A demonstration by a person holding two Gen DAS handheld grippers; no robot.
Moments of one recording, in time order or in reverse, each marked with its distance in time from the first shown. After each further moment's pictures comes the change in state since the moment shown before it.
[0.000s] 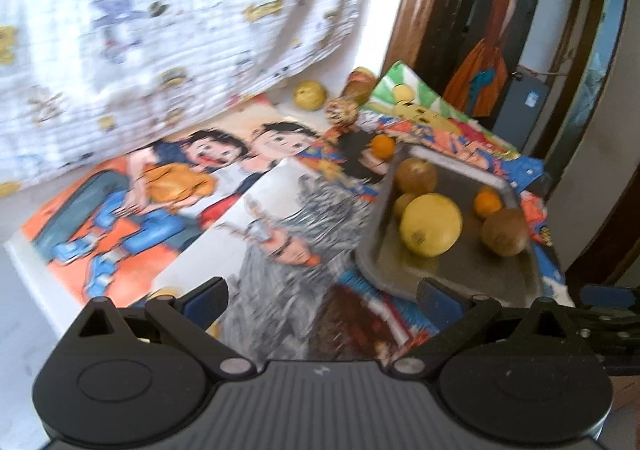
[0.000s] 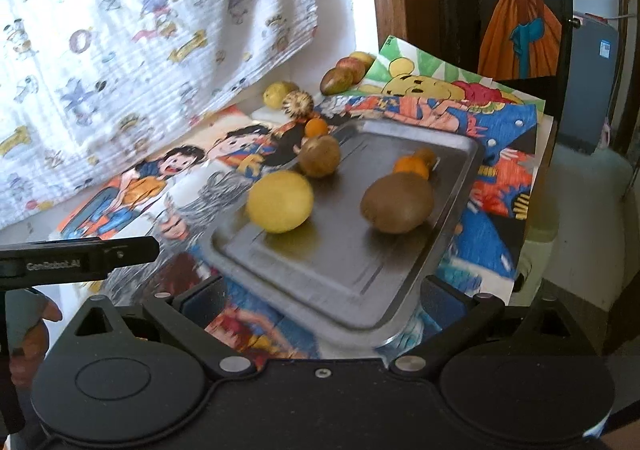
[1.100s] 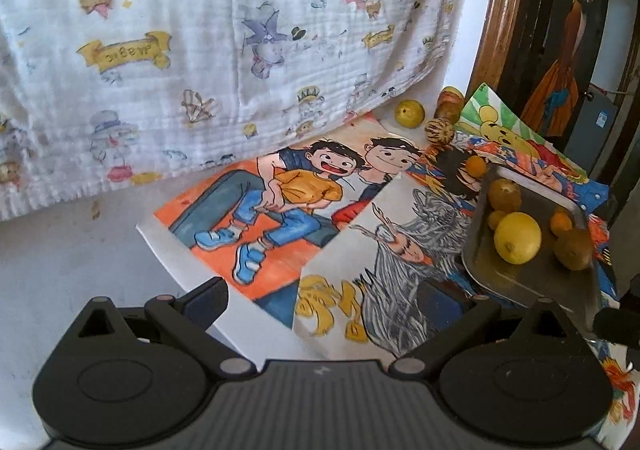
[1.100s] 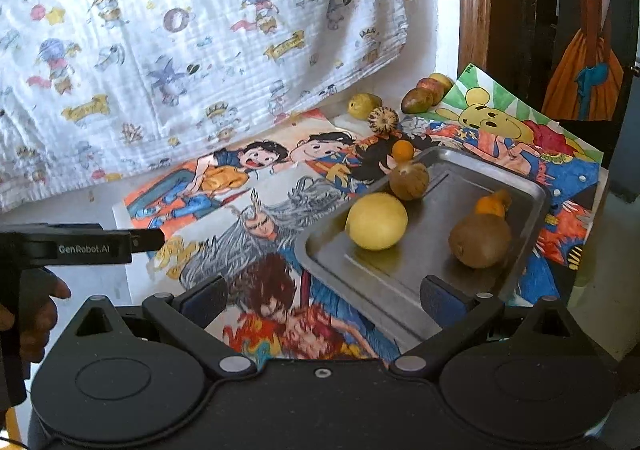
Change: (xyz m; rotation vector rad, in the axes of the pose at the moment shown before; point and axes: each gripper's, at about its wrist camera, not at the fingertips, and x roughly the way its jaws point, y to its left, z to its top) left arm -0.044 0.047 0.004 -0.073 -0.023 0.208; right arm -0.018 0.055 0.021 -0.153 0.004 0.127
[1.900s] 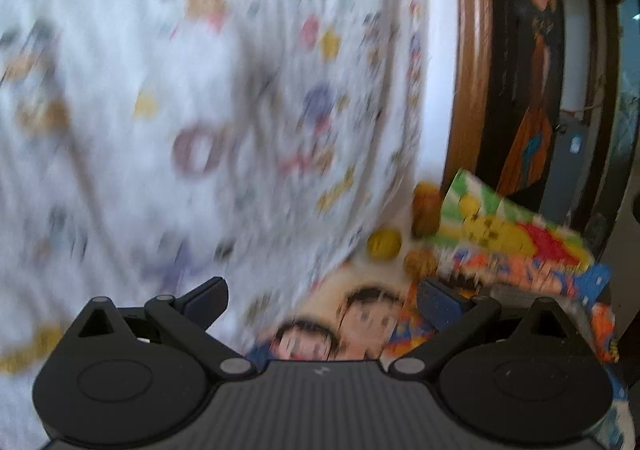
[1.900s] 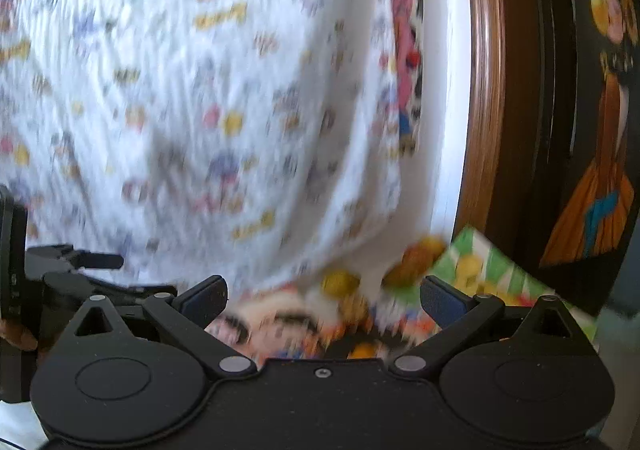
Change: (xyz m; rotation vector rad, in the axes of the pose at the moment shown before) left arm 0.036 -0.039 0.149 0.157 -0.245 -0.071; right arm -0.001 -0.058 0.169 -0.126 -0.334 0.026
